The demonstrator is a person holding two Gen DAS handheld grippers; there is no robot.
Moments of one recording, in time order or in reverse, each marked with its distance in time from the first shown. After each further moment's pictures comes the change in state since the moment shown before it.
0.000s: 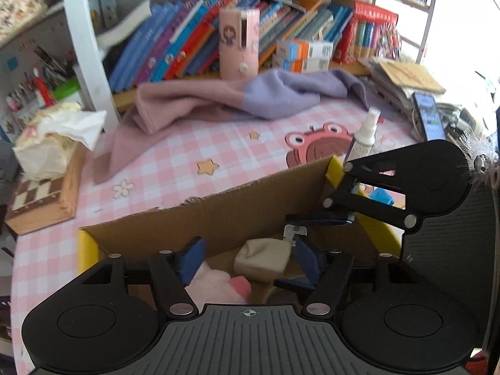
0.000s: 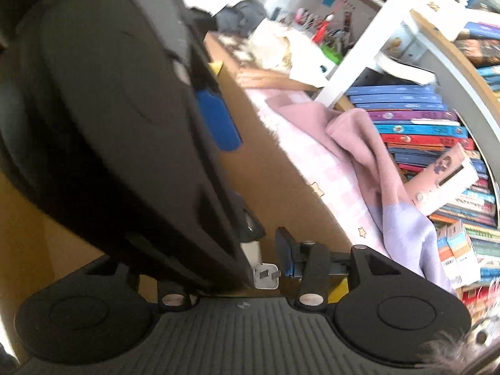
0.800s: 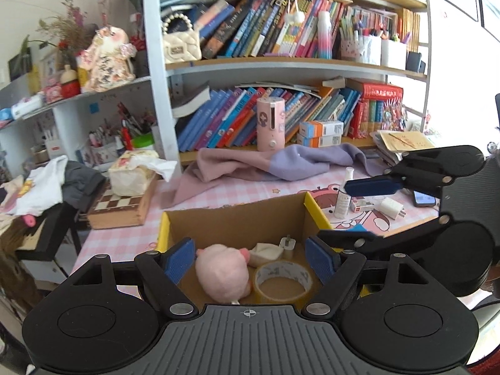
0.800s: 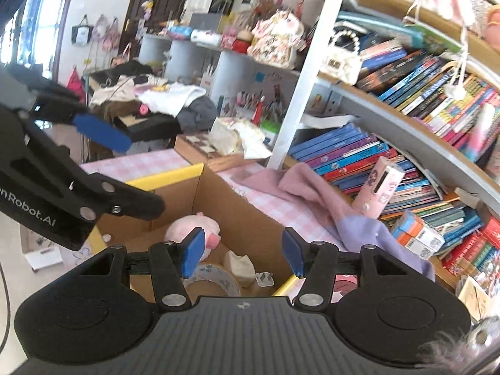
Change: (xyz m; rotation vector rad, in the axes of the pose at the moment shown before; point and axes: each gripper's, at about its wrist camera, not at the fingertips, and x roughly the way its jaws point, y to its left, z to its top) left arm -0.156 -0.062 -0.082 -0.088 -0.306 0.189; right arm -0.153 0.035 -0.030 0.245 -0.313 -0.121
